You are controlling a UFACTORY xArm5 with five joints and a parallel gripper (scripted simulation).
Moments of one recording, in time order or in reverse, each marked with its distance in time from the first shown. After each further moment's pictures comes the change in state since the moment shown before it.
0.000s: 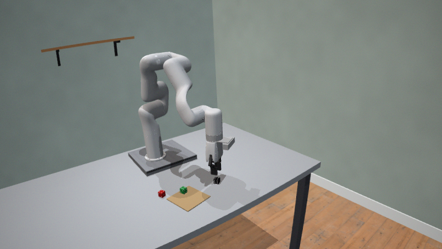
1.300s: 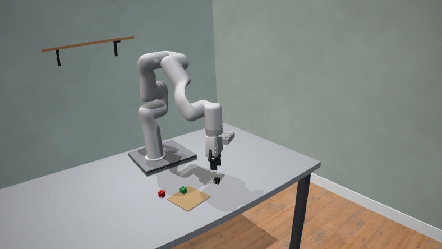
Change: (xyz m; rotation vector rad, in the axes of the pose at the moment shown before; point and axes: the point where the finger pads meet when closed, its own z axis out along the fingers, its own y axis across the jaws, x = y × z) arm 0.000 0.000 -0.025 0.000 0.000 0.002
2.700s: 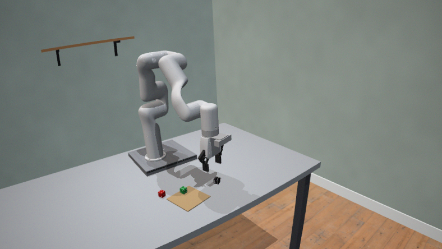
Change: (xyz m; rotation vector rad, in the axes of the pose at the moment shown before) arm -0.010 0.018 -0.002 0.001 0.001 0.258
